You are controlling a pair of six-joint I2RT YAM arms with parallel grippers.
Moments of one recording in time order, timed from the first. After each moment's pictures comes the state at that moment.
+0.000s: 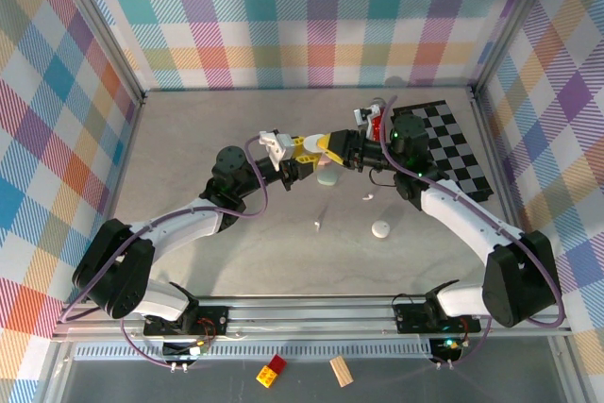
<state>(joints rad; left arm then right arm) -0.59 1.41 0.75 0.78 0.53 -0.01 0.44 1.33 0.92 0.30 -0.84 1.14</state>
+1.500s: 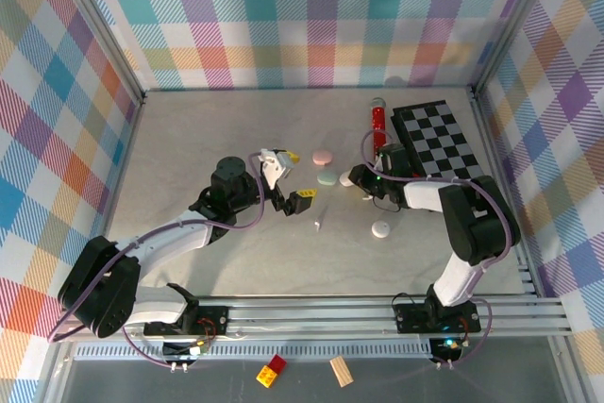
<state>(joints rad) -0.58 1.29 0.64 0.49 0.53 0.08 0.31 1.73 0.77 0.20 -0.33 0.81</state>
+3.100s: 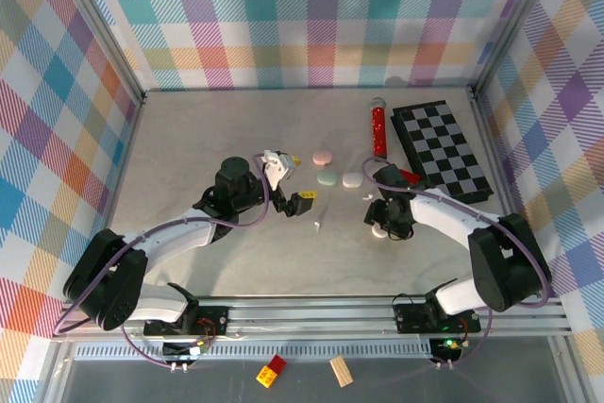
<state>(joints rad) -0.57 1.34 0.64 0.49 0.53 0.07 0.45 1.43 0.75 -0.66 0.01 0.83</state>
